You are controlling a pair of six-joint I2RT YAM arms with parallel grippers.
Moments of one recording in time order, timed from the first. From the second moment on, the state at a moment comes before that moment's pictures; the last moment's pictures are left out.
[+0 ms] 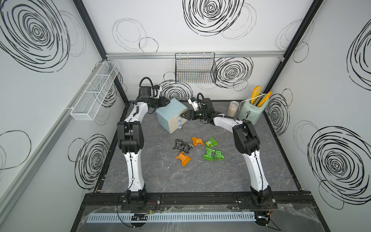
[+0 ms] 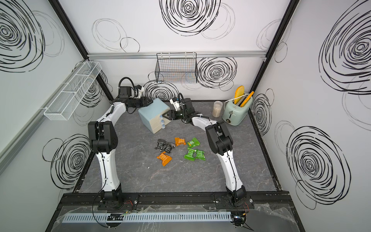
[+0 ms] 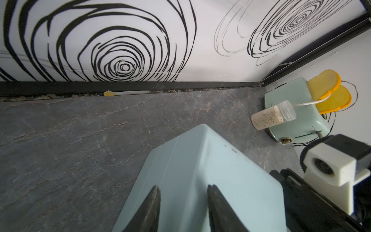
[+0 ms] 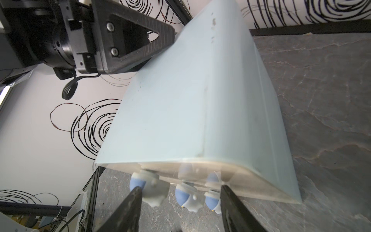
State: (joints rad) left arm 0.03 2.23 1.95 -0.46 0.70 -0.17; right arm 0.51 2.33 1.78 0.10 -0.77 0.46
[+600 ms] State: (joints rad) left arm -0.01 2.19 1.88 -0.46 0.75 -0.15; right arm 0.51 2.18 1.56 0.16 -0.72 0.49
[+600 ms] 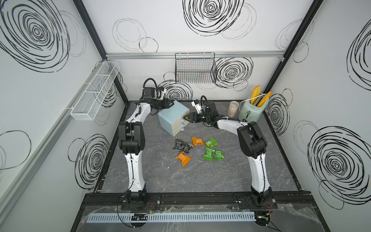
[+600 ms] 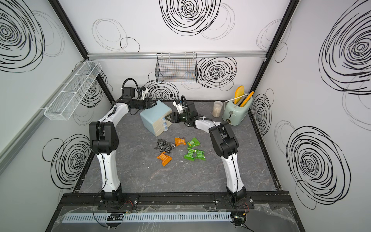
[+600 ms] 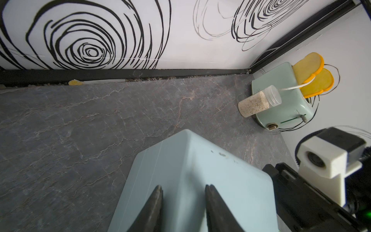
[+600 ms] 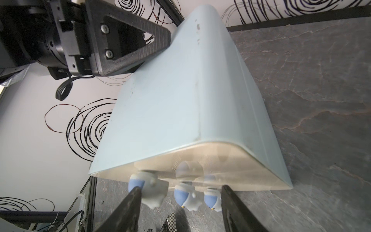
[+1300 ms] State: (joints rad) left arm -0.17 2.10 1.73 -0.35 0.70 -0.25; right arm 0.51 1.89 1.18 0.19 -0.57 0.43
